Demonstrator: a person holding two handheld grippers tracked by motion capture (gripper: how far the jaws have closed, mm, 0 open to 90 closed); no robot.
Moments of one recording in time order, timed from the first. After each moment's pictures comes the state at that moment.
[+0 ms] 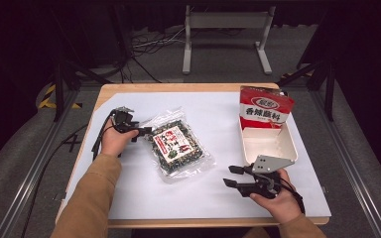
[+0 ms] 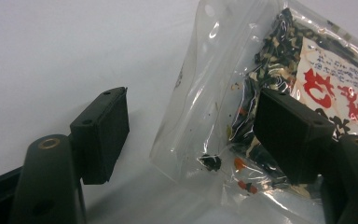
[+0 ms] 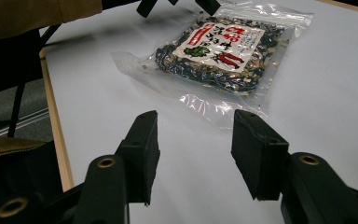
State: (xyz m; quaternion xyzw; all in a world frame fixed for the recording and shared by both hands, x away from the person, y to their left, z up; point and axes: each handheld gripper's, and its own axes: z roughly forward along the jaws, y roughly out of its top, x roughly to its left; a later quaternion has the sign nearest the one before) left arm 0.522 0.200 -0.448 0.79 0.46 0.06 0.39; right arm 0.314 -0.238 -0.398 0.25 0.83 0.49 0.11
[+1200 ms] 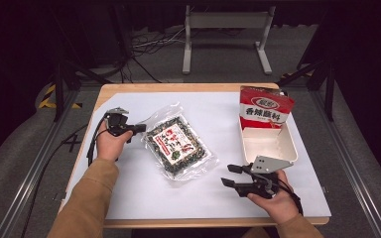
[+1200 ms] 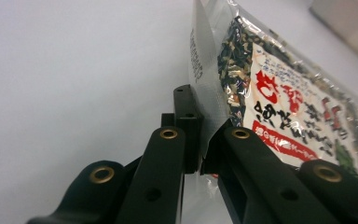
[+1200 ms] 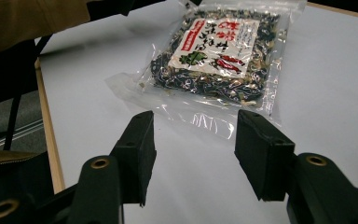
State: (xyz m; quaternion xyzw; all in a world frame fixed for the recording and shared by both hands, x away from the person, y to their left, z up) left arm 0.489 0.206 -0.416 0.78 0.43 0.05 0.45; right arm 0.315 -0.236 -0.405 0.26 0.82 0.50 0.12
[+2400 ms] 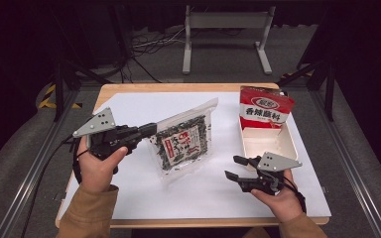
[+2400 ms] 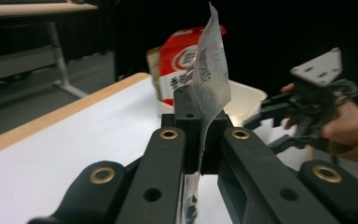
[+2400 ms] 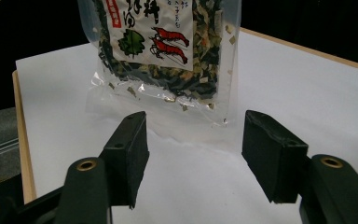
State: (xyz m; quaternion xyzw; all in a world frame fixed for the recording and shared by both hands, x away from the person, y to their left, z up) left arm 0.348 0.171 -0.282 0.75 0.22 0.11 0.61; right arm 0.317 -0.244 -0.393 0.25 0.79 0.53 0.17
